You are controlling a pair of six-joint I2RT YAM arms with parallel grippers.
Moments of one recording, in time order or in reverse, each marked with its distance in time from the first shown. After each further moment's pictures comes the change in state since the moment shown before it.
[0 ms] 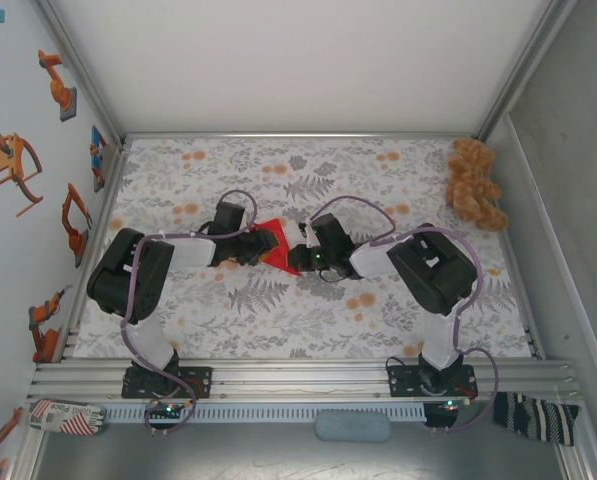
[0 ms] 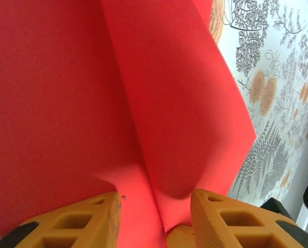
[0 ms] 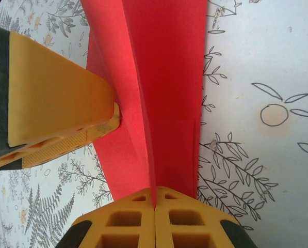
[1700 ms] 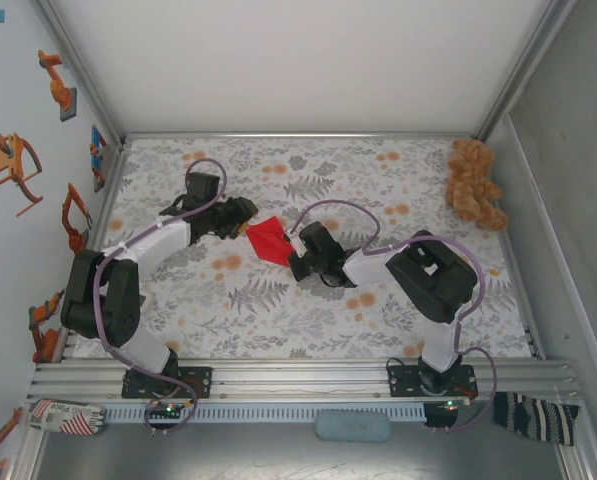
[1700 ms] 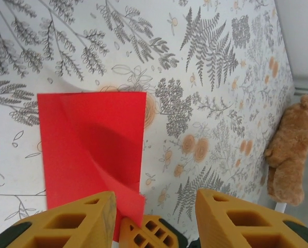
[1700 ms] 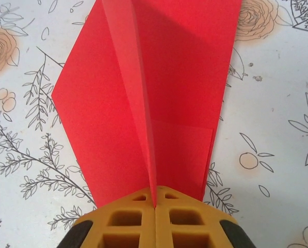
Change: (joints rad) left arm 0.122 -0.191 0.158 -0.283 -0.076 -0.037; right arm 0.101 -0.043 -0.010 -0.033 0.350 -0.499
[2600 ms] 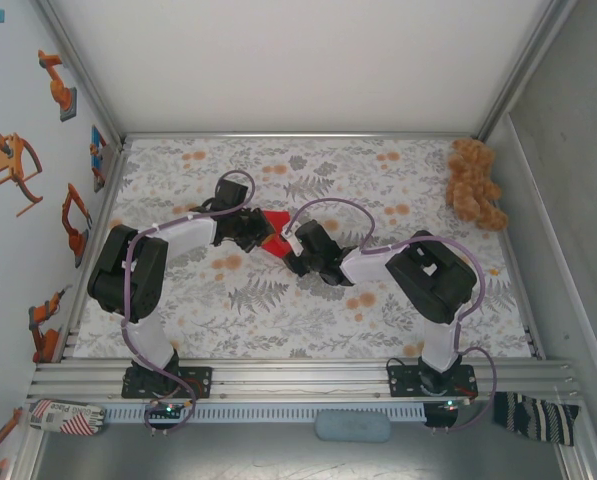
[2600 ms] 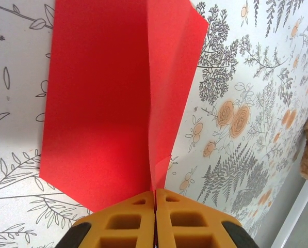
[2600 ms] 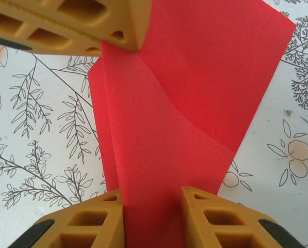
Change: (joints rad) left arm -0.110 0.198 0.075 -0.011 0.044 -0.030; right arm 0.019 0.000 0.039 -0.039 0.082 -0.120
